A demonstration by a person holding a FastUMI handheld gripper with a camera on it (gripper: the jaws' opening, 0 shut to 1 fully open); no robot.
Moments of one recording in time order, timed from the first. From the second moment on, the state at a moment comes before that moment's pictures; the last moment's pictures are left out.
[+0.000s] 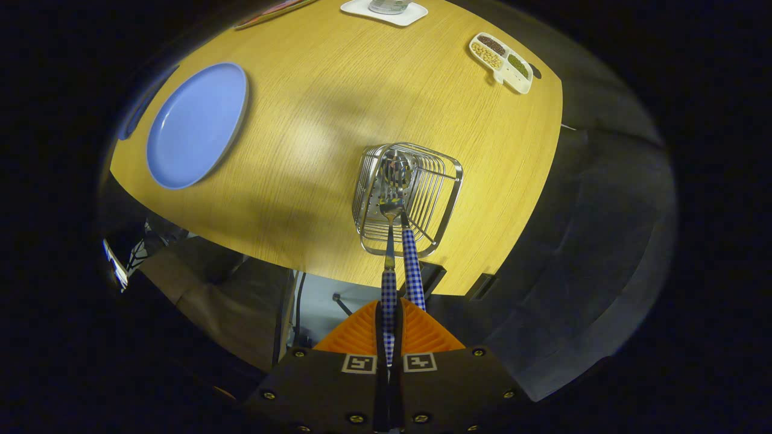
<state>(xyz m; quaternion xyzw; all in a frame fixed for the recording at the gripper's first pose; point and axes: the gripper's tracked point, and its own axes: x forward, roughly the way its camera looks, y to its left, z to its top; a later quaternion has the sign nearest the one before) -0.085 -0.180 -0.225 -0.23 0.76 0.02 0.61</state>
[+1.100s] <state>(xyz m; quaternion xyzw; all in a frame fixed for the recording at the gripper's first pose) -0.059 -0.175 -0.217 -0.24 0.71 0.02 0.66</state>
